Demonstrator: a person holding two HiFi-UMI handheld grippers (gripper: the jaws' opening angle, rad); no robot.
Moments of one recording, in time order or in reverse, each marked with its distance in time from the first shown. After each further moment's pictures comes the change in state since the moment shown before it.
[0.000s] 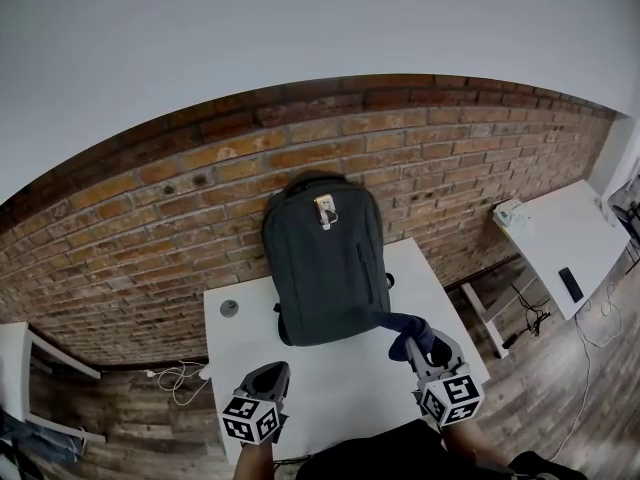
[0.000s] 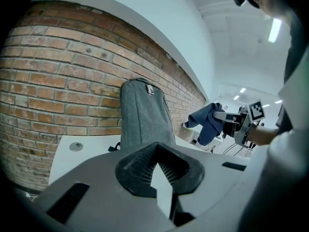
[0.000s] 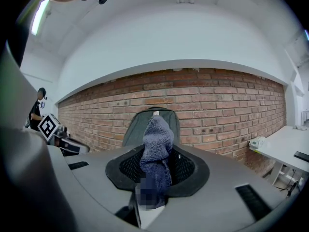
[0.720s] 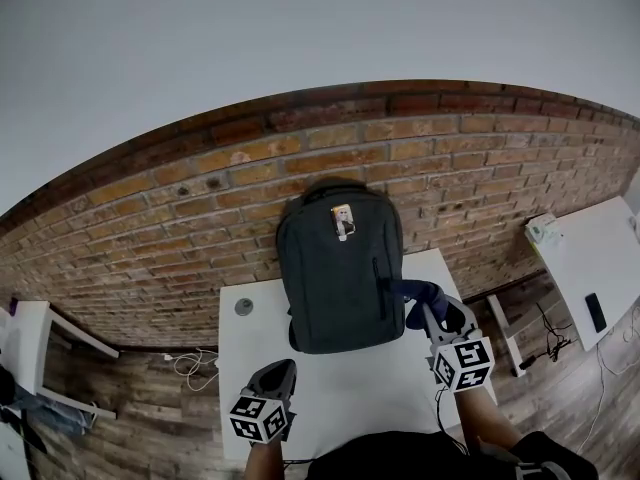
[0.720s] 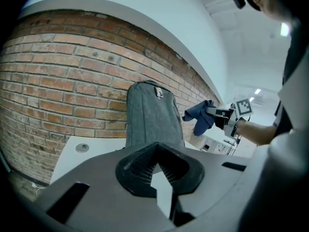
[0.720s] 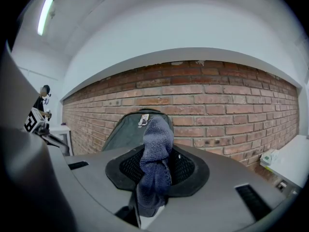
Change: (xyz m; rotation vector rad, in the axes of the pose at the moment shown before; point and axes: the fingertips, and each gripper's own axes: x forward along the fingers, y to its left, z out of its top) left arm 0.022 0.003 0.019 -0.053 -0.028 0.149; right arm 0.099 -0.067 0.031 -0.059 -0.016 0.076
